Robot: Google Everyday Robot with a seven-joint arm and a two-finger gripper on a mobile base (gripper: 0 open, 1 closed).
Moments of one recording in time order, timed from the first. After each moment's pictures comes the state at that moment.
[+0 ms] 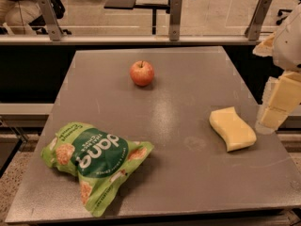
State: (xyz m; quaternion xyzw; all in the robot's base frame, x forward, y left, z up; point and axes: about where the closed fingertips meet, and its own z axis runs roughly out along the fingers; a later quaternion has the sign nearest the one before) arm 0.438 -0.217 0.976 -0.60 0.78 -0.03 0.16
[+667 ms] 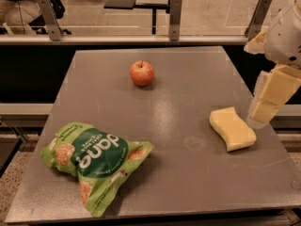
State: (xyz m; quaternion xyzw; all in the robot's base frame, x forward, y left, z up) arm 0.443 -0.201 0.981 -0.61 0.78 -0.01 0.17
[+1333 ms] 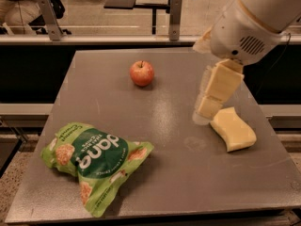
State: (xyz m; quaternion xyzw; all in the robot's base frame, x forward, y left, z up) arm 0.447 -0.100 0.987 -0.65 0.73 0.07 0.21
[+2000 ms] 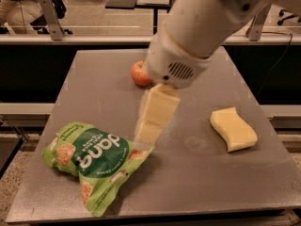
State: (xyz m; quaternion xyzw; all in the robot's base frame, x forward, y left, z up) arm 0.418 0.004 0.960 -0.68 0.70 0.12 0.19
